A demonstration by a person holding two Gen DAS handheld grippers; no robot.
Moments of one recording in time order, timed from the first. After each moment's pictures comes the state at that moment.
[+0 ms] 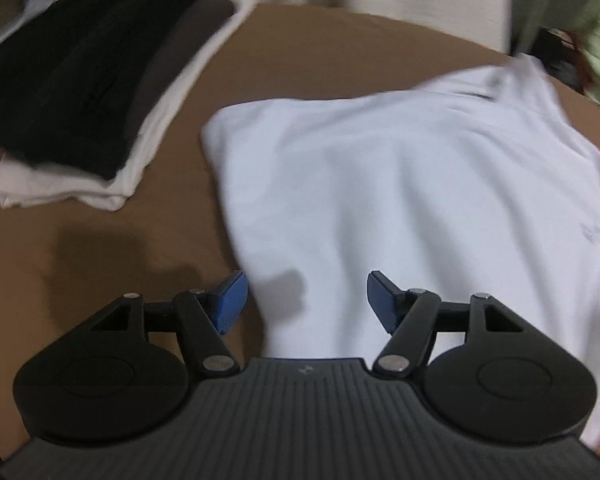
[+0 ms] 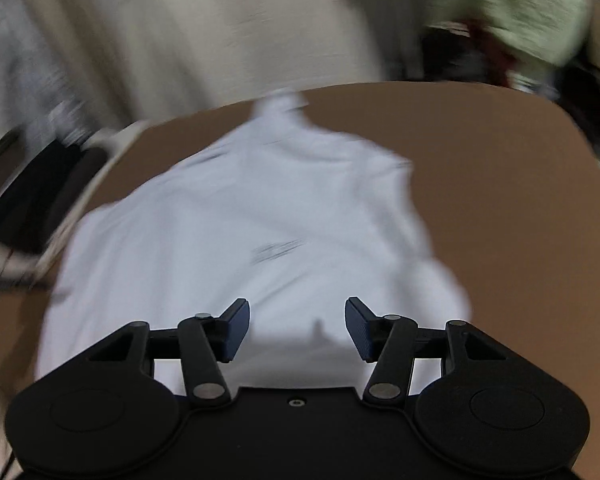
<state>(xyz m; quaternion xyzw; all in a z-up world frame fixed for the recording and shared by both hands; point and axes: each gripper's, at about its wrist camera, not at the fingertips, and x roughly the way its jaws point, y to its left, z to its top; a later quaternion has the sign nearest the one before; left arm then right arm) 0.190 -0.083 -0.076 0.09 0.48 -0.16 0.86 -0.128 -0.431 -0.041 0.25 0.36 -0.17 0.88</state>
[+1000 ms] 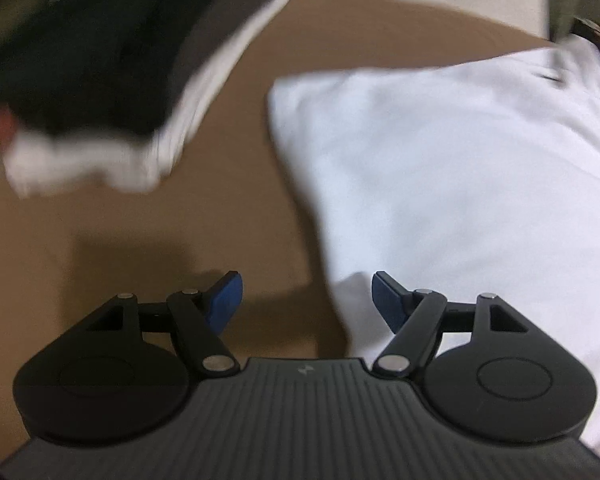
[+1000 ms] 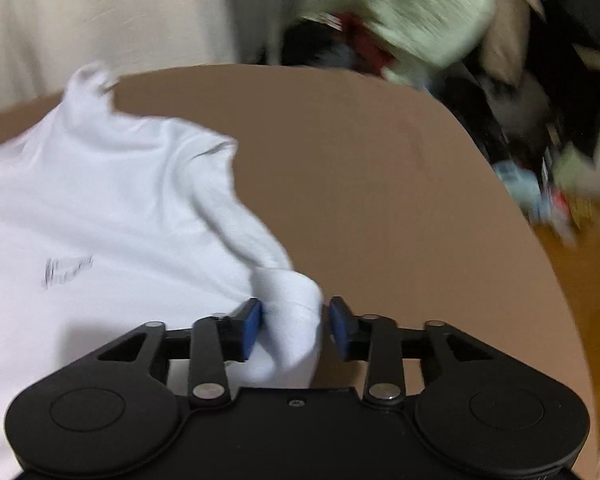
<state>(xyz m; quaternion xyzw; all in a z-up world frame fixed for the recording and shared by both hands) 0.180 -0.065 -0.113 0.14 0.43 -0.18 0.87 -0.096 -0.491 -0.109 0.18 0.40 -0.35 0.82</state>
